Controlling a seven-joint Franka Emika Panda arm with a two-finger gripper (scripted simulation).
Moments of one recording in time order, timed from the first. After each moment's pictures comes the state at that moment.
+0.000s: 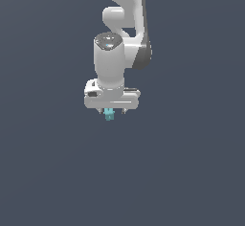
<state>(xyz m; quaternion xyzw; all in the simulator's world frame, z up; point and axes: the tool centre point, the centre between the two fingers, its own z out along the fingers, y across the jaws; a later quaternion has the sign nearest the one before) 0.006 -0.042 0.178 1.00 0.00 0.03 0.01</state>
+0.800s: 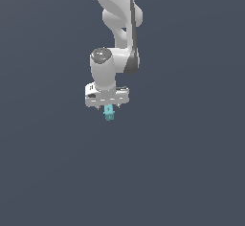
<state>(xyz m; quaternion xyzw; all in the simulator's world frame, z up) -0.074 -0.071 0.102 1.00 0.07 0.00 0.00</state>
